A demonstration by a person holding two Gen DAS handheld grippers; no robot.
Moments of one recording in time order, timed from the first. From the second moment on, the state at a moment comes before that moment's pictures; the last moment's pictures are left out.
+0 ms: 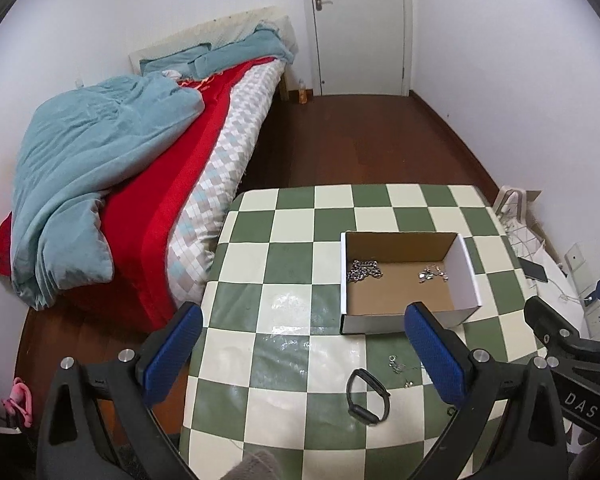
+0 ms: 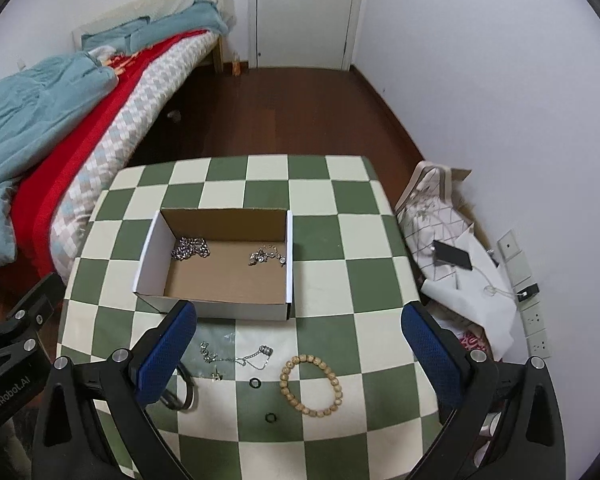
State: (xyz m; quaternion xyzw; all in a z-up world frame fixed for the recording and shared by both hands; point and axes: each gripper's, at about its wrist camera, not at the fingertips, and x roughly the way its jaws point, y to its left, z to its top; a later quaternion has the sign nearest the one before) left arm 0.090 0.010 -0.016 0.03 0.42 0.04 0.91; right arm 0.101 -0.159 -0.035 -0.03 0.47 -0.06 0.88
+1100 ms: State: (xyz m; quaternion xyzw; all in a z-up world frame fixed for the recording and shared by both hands) left arm 0.101 0.002 -0.211 -0.10 0.64 0.00 0.76; right arm 0.046 -0.254 -0.202 0.11 0.59 -0.12 0.79
